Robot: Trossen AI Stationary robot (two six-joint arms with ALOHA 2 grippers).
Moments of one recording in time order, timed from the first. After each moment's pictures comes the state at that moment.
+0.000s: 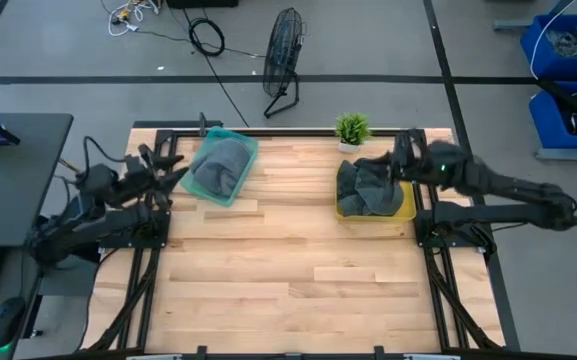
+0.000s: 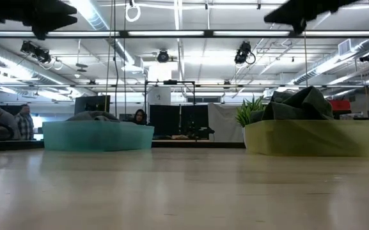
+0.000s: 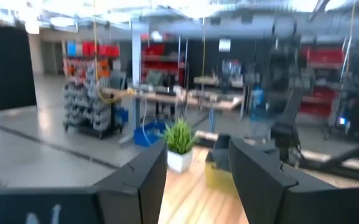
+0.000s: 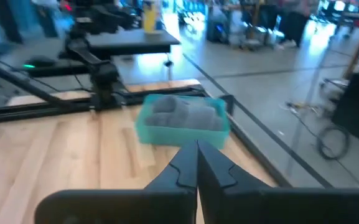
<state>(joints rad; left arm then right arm) 0.40 0.05 0.44 -0.25 -0.07 -0.04 -0.24 0.67 0.72 -0.23 0.03 -0.02</state>
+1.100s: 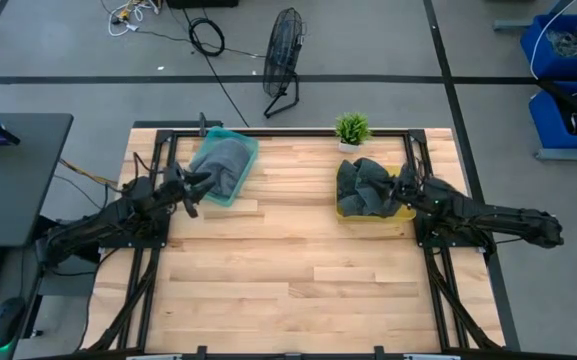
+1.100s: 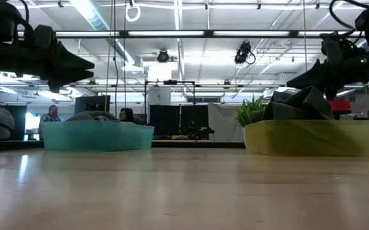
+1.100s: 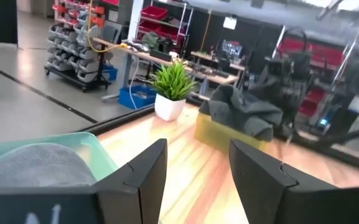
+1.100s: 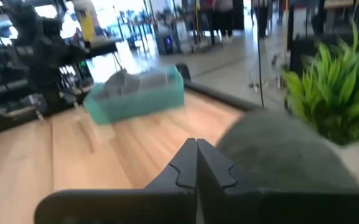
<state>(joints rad) 0.40 0.02 0.01 0.04 -0.06 -0.25 -0.24 0.19 0.02 0.06 0.25 0.21</state>
